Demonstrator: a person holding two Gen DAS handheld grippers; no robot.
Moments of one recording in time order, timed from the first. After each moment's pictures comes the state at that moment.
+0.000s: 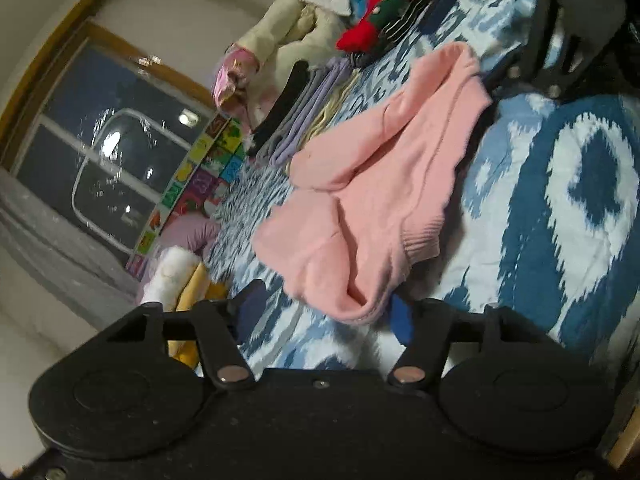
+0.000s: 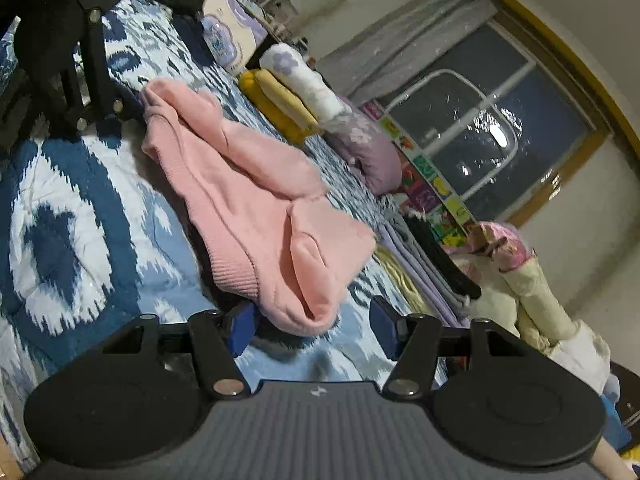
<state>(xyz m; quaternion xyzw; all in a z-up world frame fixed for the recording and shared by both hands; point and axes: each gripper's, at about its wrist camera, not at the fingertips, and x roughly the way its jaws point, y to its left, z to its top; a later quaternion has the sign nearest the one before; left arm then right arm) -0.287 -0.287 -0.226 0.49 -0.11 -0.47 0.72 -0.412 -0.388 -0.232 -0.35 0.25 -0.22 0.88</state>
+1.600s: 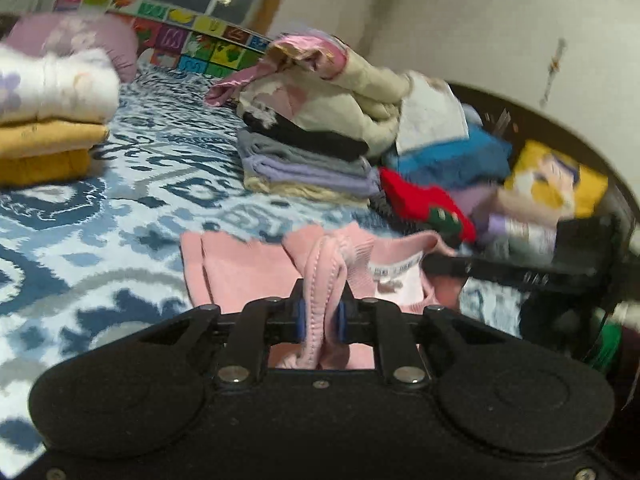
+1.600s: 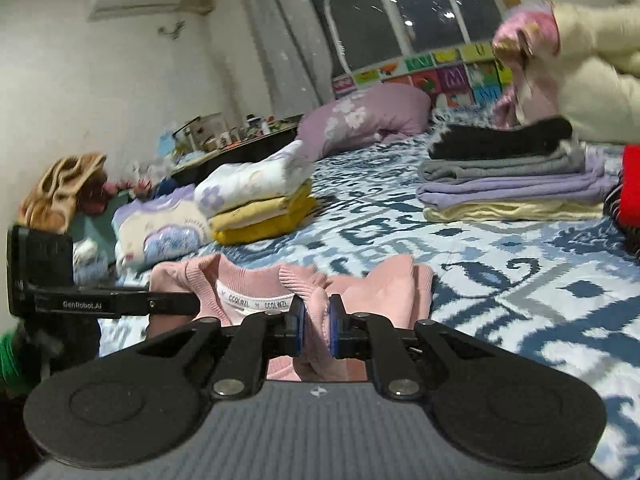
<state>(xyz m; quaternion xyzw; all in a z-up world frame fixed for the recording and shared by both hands) -0.107 -0.359 -0.152 -0.03 0.28 -0.66 0.70 -0.363 -0.578 -0.153 0.20 0.15 -0.09 0.96</state>
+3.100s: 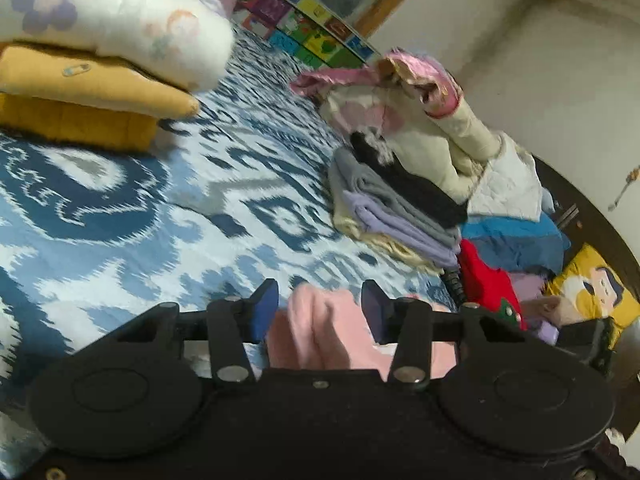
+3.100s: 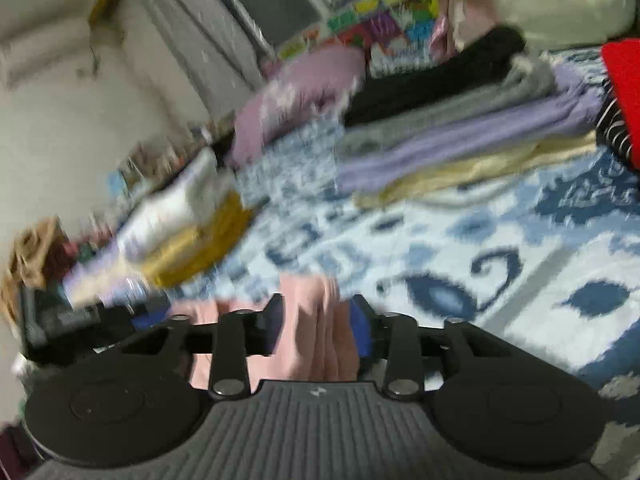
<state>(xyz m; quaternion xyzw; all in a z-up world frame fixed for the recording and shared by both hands) -0.011 -0.420 -0.172 -0.11 0.39 -0.57 0.71 -0.300 -0.679 -0.194 0.33 0.18 -0.13 0.92</state>
